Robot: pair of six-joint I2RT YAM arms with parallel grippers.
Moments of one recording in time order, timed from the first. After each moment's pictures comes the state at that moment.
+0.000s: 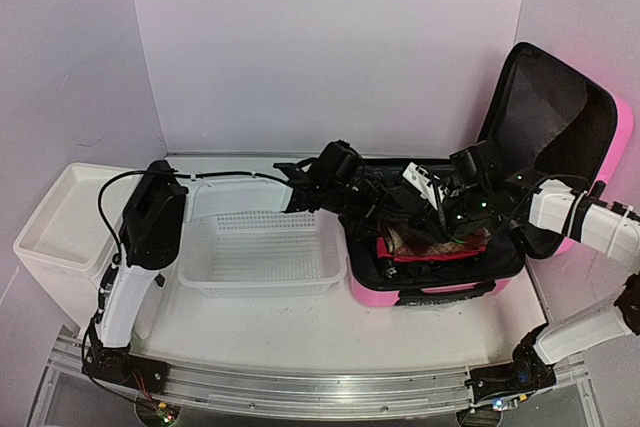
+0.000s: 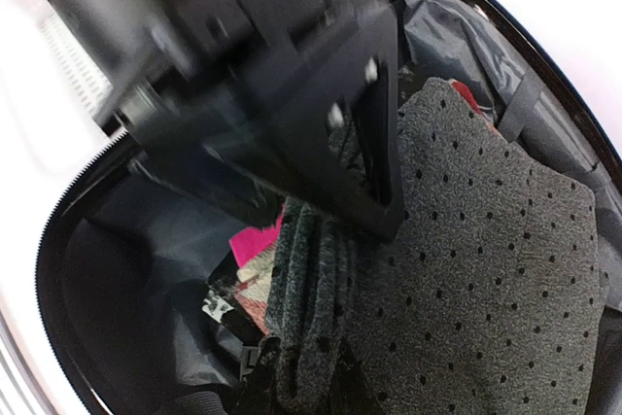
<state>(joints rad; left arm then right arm) -0.96 2.28 1.91 -0.22 0.39 -1.57 0.57 1.28 0.97 -0.52 -0.17 -0.36</state>
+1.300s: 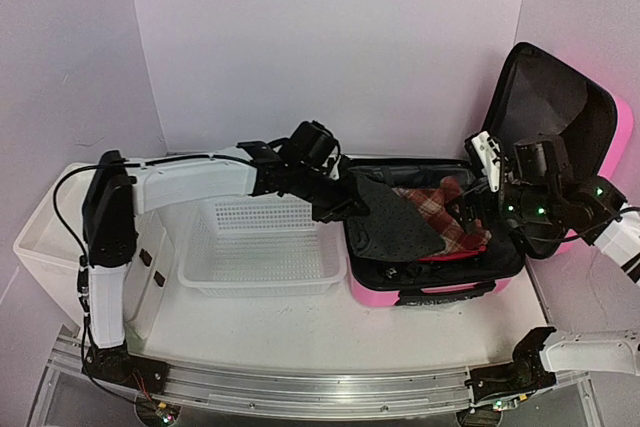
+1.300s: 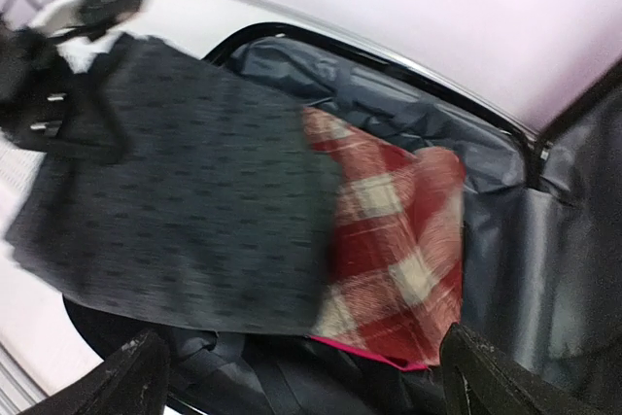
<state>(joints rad) -0.94 2.04 1.77 -0.40 0.37 -0.99 0.58 0.93 1.00 -0.70 0.11 -0.04</state>
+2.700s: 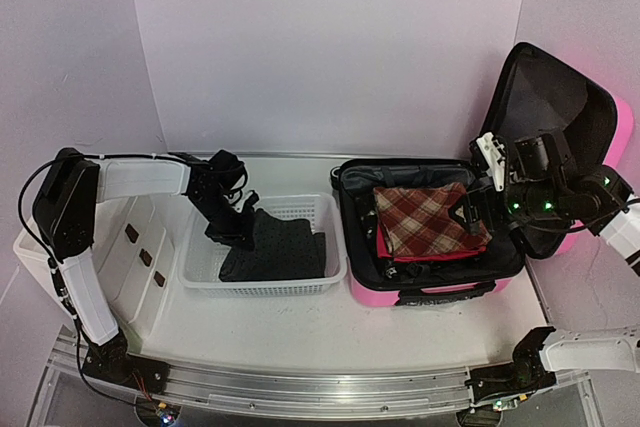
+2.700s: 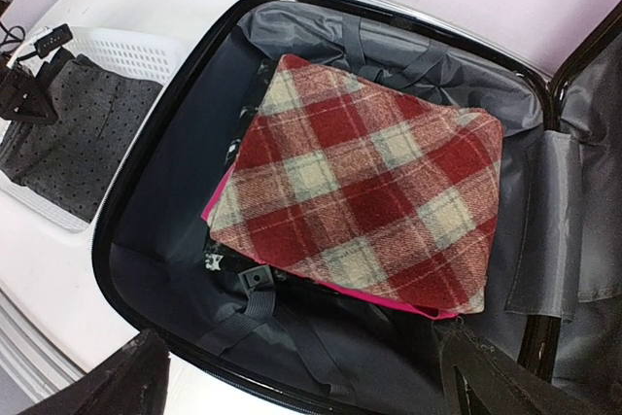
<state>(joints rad) -0.57 1.81 1.28 -0.73 0.31 -0.33 0.58 0.95 1.09 -0.88 0.09 0.10</state>
